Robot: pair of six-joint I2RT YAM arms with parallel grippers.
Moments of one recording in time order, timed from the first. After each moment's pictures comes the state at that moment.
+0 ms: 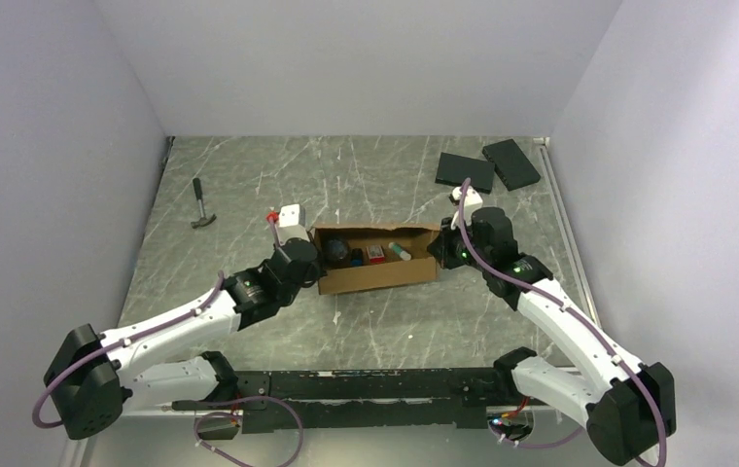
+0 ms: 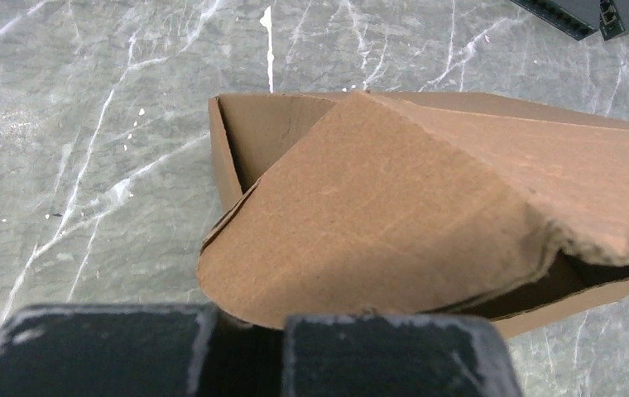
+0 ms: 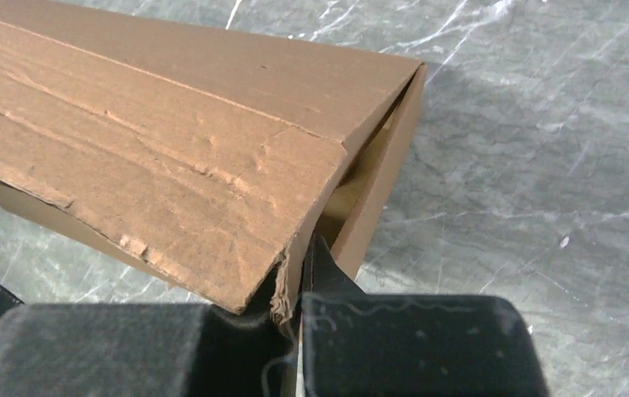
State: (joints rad) left arm -0.87 1.08 0.68 -0.15 -0.54 -0.76; right arm 0.43 0.98 0.71 -0.27 -0.16 0.24
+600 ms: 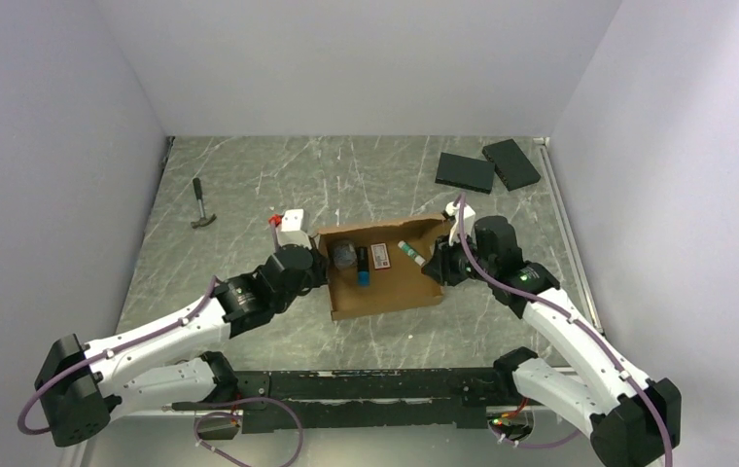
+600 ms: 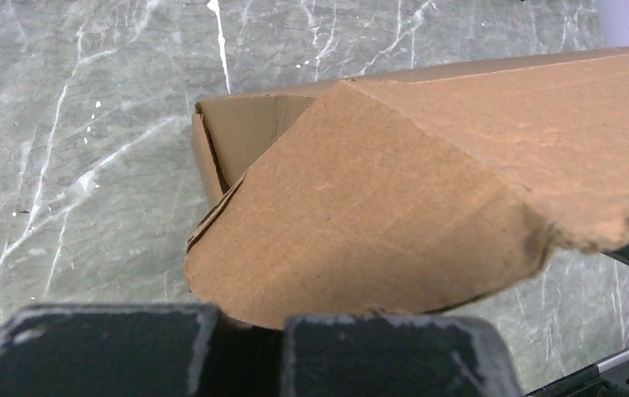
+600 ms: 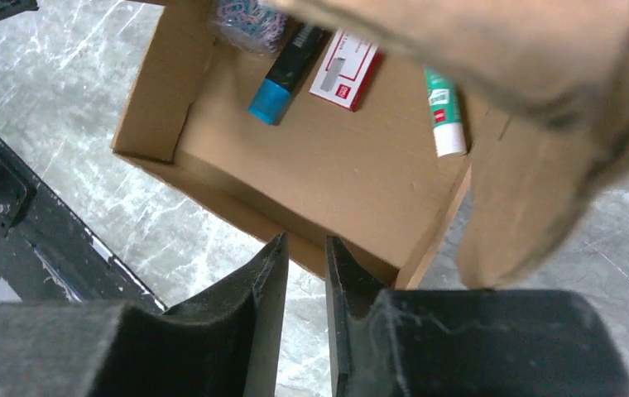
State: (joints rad) left arm -0.92 1.00 0.67 -0.18 -0.49 -0.72; right arm 0.43 0.91 0.68 -0.40 -0.34 0.16
